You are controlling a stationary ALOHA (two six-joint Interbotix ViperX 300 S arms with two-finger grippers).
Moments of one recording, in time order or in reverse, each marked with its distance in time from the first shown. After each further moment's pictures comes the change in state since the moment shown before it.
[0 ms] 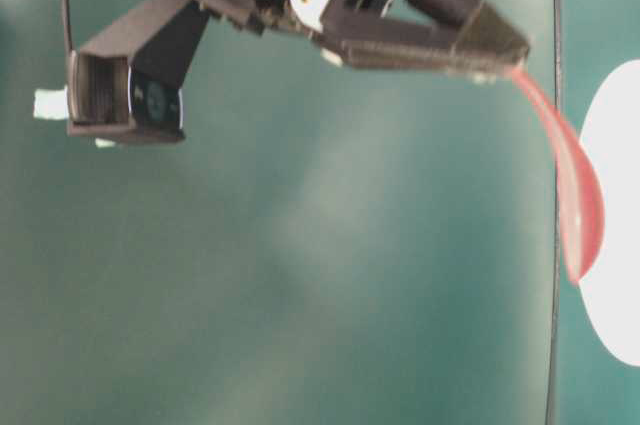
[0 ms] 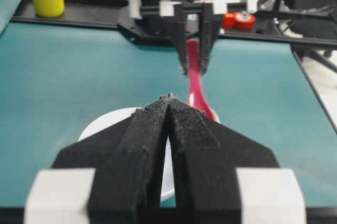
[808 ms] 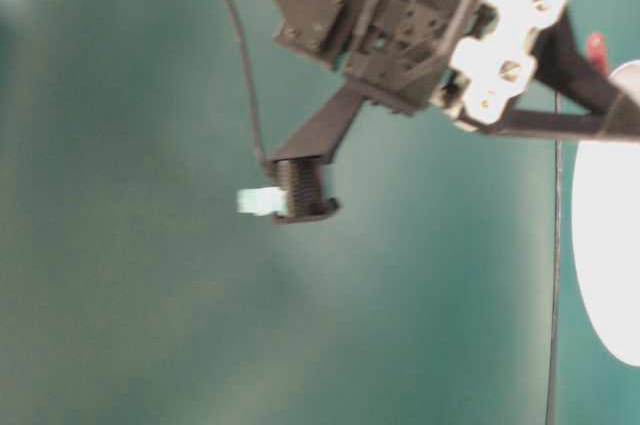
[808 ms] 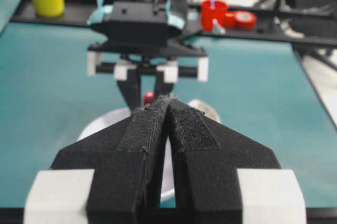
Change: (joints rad) left arm 0.000 0.000 -0.002 0.000 -0.002 0.002; right arm -0.135 0.224 -0.040 -0.023 -0.120 -0.107
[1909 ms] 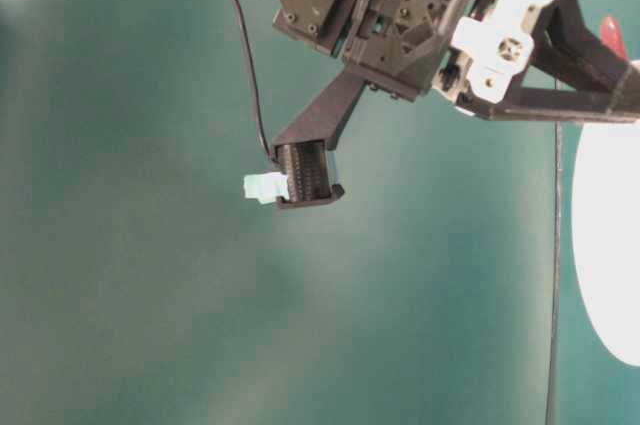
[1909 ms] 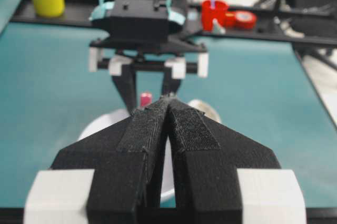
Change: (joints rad) left arm 0.000 0.000 0.002 0.000 0.000 0.002; right arm 0.000 -0.008 0.038 -0.002 0.002 0.003
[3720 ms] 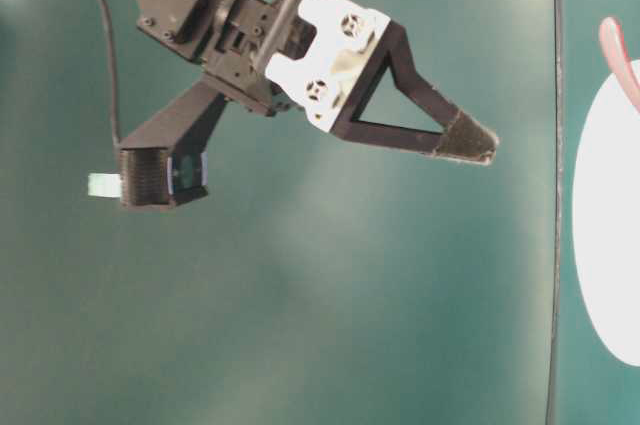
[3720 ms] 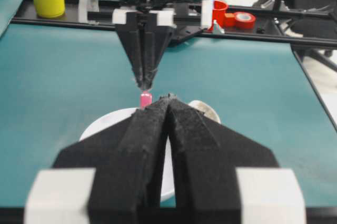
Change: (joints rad) left arm 0.000 0.000 0.000 0.000 0.000 0.002; right arm -0.005 -0.110 -0.120 -0.012 0.123 0.043
